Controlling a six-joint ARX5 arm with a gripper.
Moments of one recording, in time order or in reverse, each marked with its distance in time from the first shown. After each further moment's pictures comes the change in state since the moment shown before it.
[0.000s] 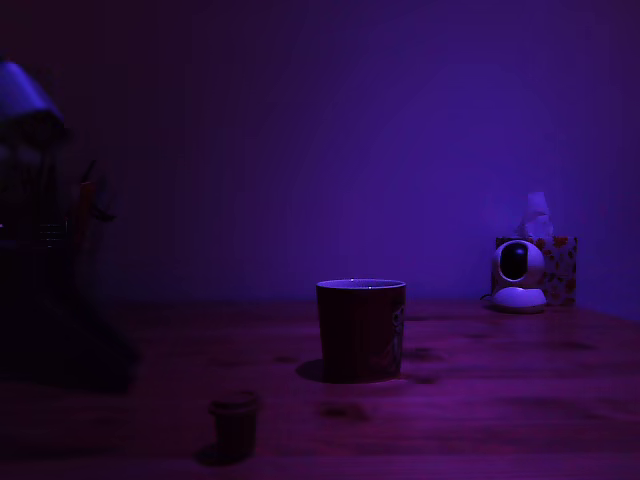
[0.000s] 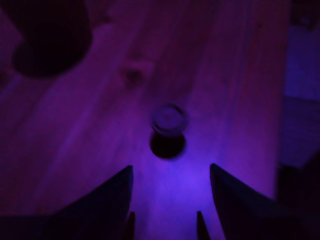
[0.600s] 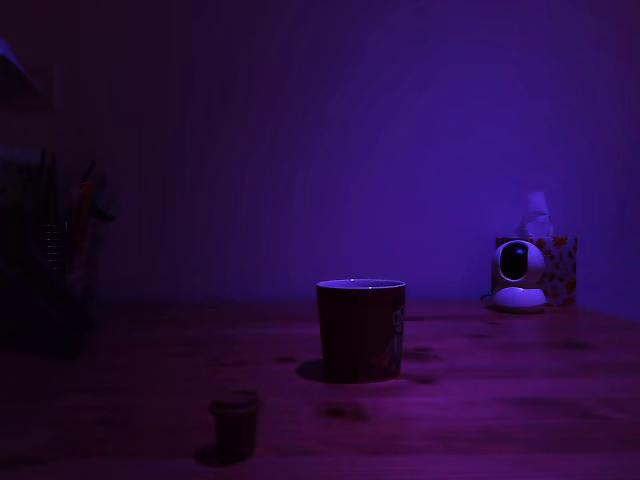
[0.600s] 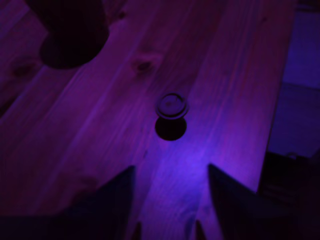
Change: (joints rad) arm 0.000 -0.276 0.000 -0.284 -0.092 0.001
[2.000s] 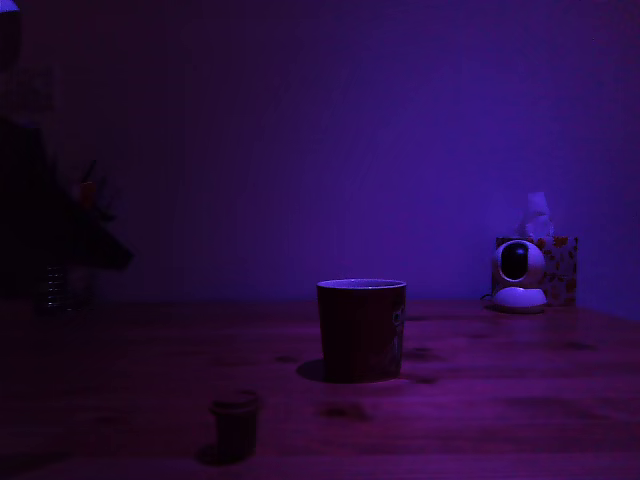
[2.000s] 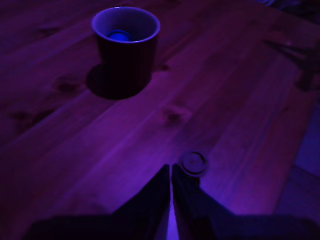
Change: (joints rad) arm 0.005 -0.042 0.000 0.178 -0.018 -0.391
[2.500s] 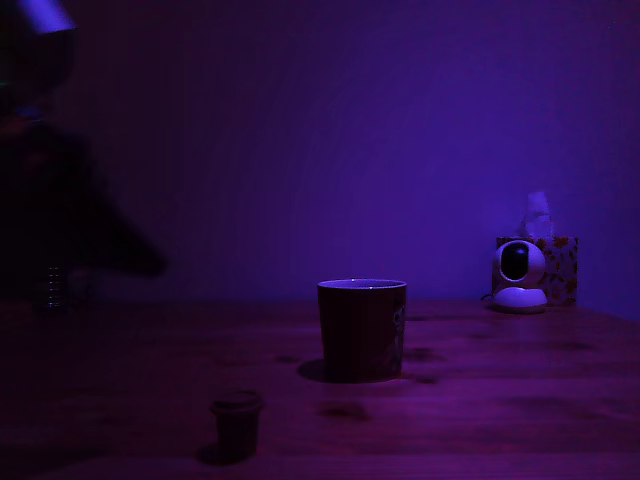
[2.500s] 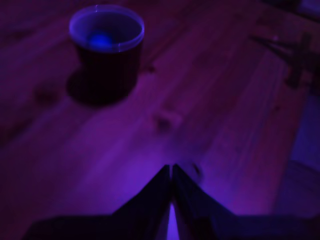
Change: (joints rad) arm -0.005 0.120 0.048 0.012 0.053 0.027
